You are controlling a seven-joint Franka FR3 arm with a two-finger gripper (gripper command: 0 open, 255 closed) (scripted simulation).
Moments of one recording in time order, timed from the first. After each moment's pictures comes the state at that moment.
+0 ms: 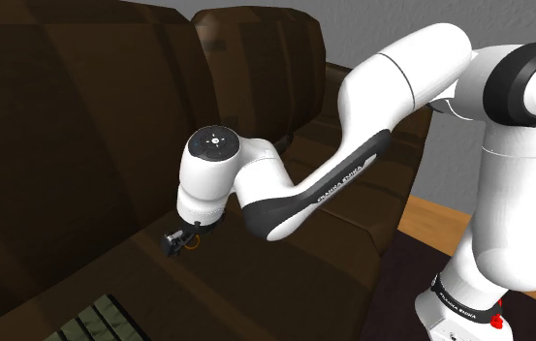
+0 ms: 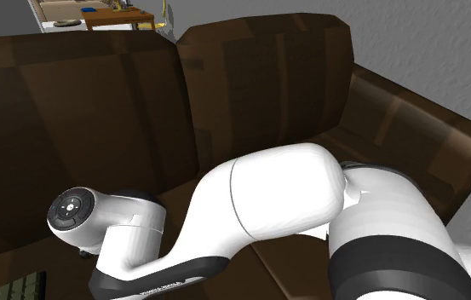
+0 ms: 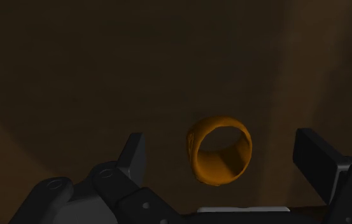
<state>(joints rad) 0.10 0.30 0.70 -1.93 -0.68 2.38 1.17</state>
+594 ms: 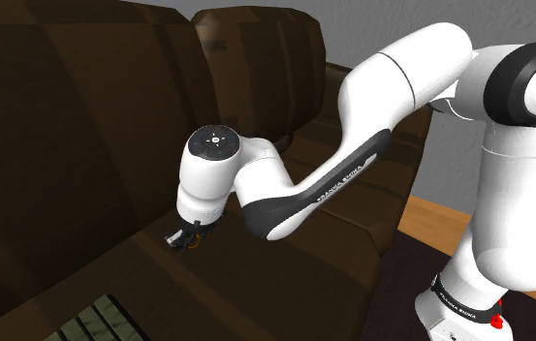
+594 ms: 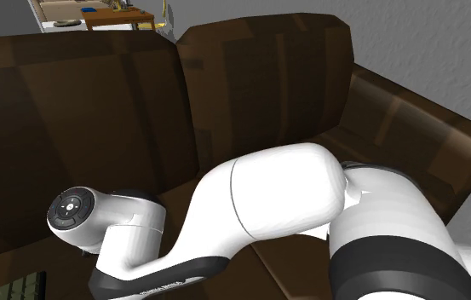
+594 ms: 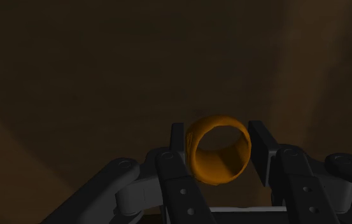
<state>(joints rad) 0.10 0.29 0.70 -1.93 -0.68 2.38 1.17</state>
